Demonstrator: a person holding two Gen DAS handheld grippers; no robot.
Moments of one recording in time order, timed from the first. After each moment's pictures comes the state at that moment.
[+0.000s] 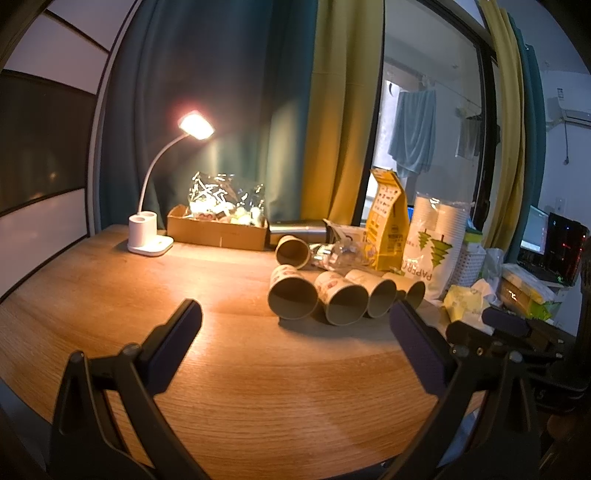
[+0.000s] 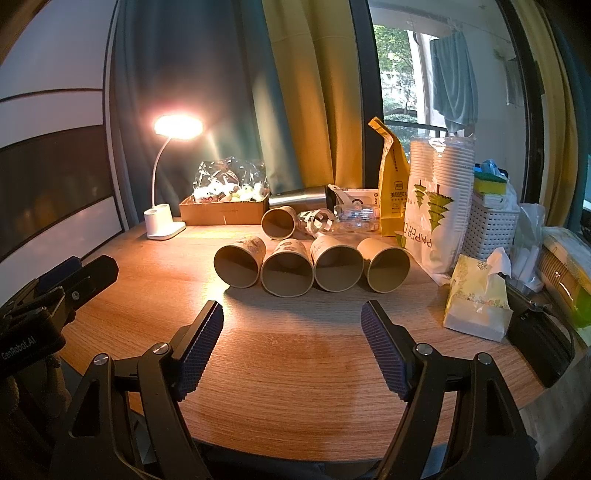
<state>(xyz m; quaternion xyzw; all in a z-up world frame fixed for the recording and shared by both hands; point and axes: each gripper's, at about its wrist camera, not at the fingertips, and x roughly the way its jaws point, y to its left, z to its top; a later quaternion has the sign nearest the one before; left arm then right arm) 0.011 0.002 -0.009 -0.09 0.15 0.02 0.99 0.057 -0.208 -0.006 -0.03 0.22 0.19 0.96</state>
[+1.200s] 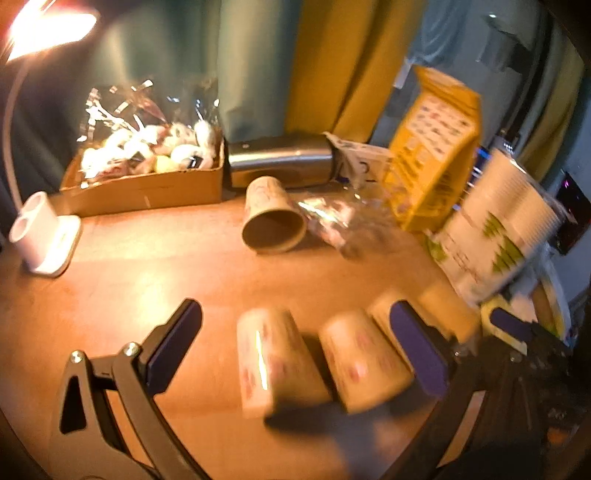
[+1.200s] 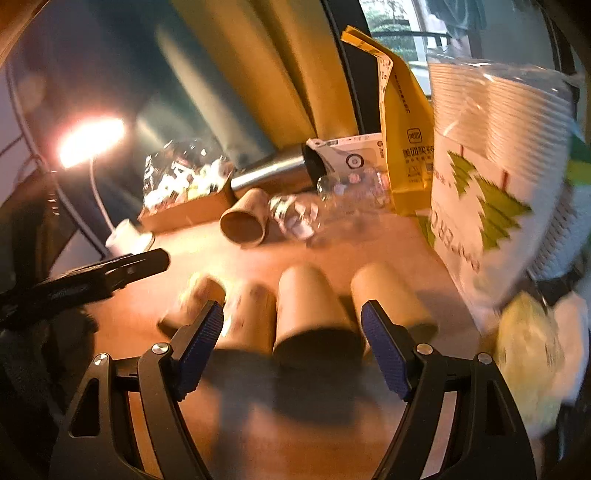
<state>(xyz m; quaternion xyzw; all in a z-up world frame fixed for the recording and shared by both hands) 0.333 0.024 0.009 -0.09 0.44 -0.05 0.89 0.293 -0.218 0.014 0.06 0.40 0.21 0.89</state>
